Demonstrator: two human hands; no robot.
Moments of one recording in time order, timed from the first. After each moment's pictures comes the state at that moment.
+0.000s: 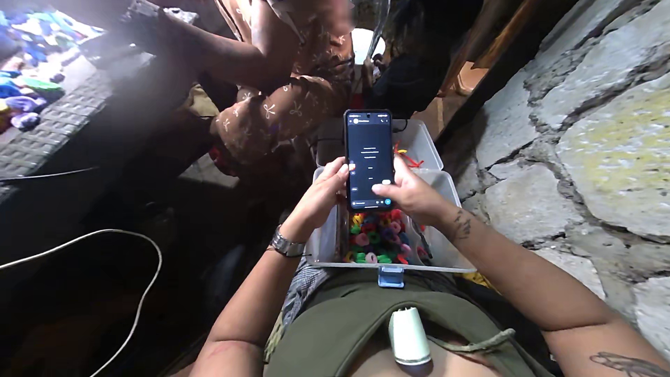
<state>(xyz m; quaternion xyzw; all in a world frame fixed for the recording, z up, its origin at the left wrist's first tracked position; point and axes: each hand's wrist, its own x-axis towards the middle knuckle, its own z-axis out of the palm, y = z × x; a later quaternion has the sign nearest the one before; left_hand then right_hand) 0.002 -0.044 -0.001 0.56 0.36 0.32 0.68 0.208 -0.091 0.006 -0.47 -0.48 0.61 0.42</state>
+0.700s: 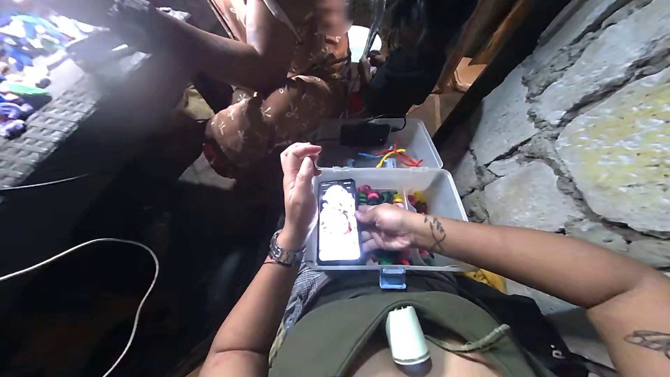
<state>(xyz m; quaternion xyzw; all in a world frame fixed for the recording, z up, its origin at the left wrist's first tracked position) -0.007 -0.037 -0.016 0.63 0.28 0.59 0.41 0.167 -0.098 -0.006 -0.50 -0.21 0.81 0.22</state>
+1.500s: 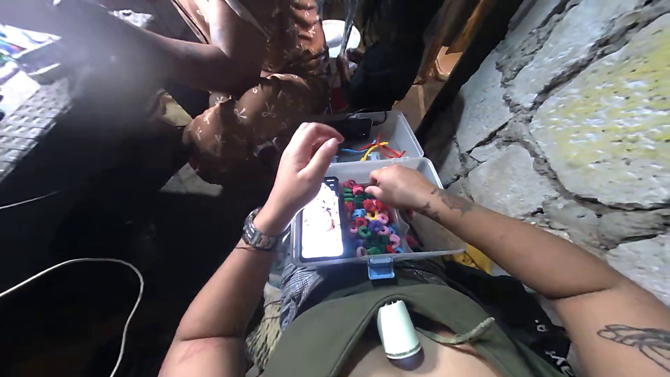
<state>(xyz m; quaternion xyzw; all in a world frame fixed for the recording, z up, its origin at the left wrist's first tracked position) 0.002 -0.042 0.048 0.79 0.30 0.38 0.38 0.226 -0.072 -0.004 -0.67 -0.70 0.25 0.00</state>
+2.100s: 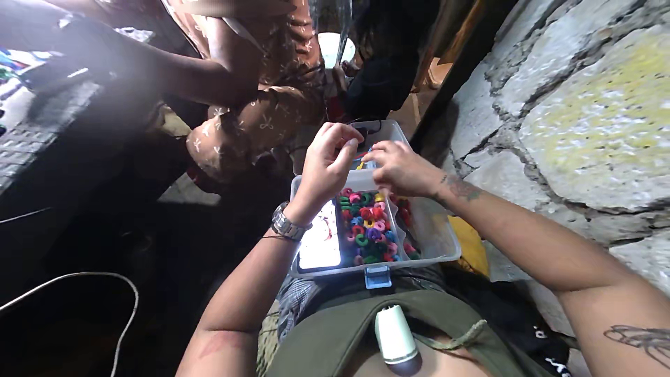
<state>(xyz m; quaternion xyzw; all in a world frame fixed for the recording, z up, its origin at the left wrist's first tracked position) 0.043 -0.032 0.042 0.79 0.28 0.41 0.37 0.276 -0.049 -0.010 -0.46 -0.88 0.02 0.10</state>
